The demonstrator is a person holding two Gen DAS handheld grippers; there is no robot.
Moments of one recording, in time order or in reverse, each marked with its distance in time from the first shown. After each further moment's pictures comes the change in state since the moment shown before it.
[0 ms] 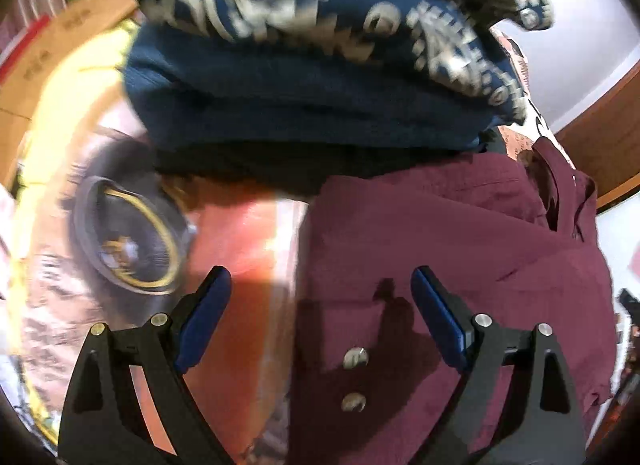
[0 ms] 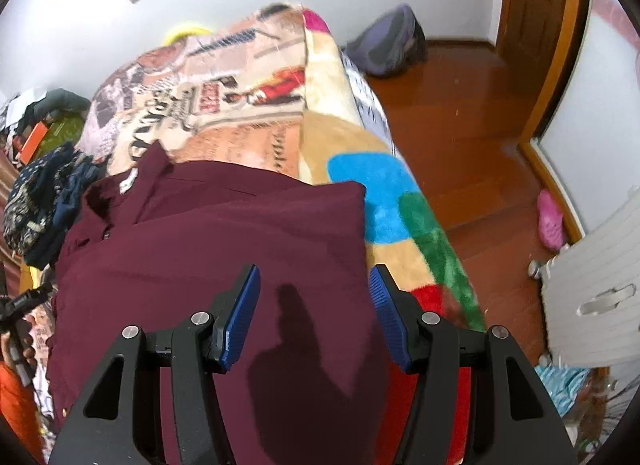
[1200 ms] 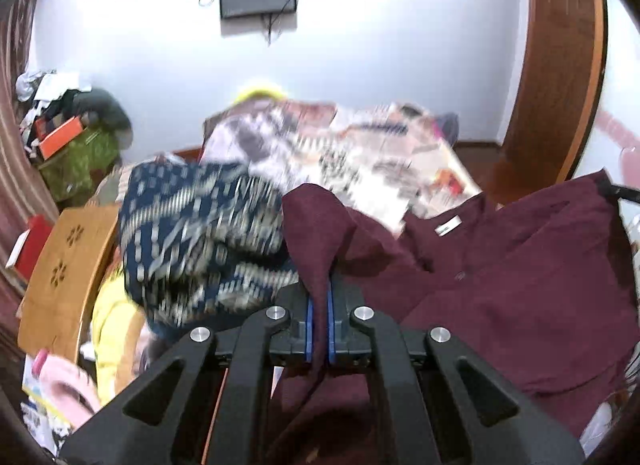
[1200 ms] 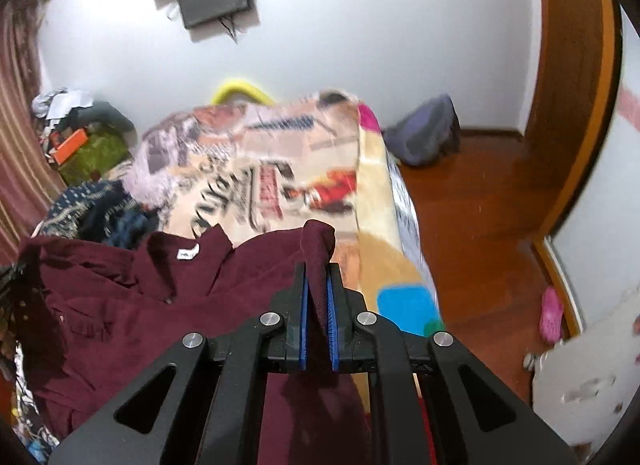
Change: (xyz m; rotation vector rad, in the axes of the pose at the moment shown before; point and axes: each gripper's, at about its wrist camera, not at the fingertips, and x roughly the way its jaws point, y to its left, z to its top) left arm -0.175 -0.164 0.005 0.432 -0.465 0.041; right arm -0.088 0.063 0.062 -0.194 -0.286 0.054
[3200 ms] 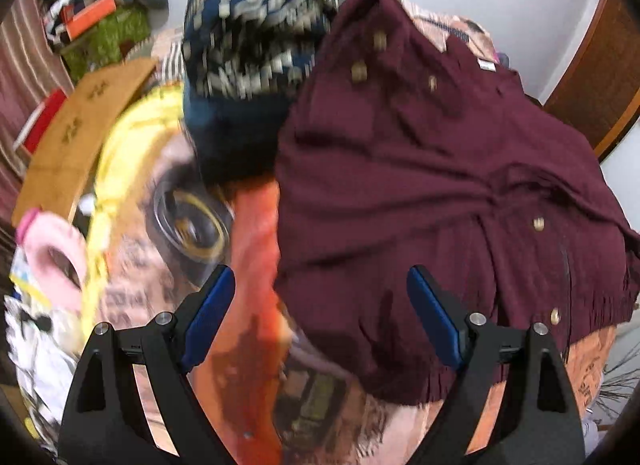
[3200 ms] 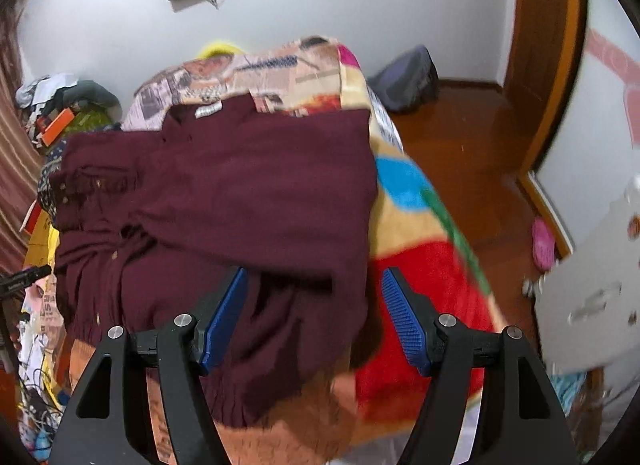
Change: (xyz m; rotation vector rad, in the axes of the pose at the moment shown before) left arm 0.030 0.065 -0.148 -0.197 0.383 0.067; right arm -0.011 0.020 -0.128 0.104 0.164 -0.053
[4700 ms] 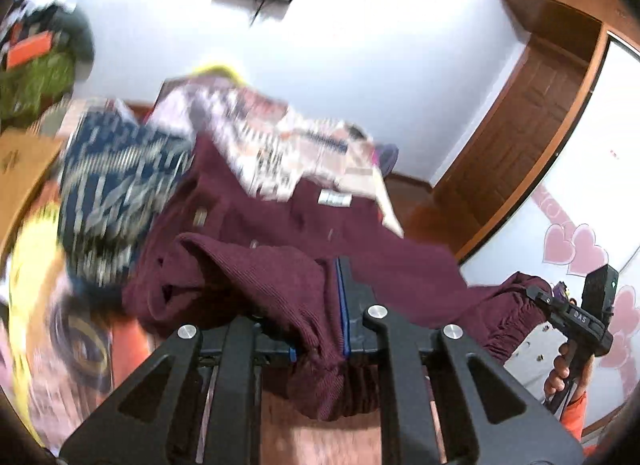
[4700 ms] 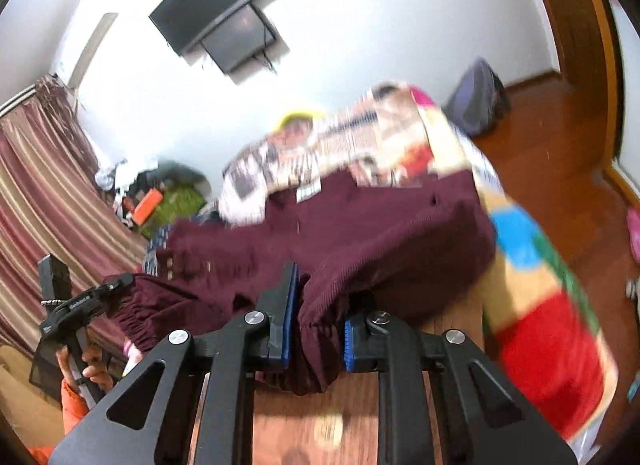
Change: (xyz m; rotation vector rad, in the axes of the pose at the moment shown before) left arm -0.098 -0.080 0.119 0.012 -0.339 -0.412; right arm -0.021 0.025 0.066 0.142 -0.215 0.395
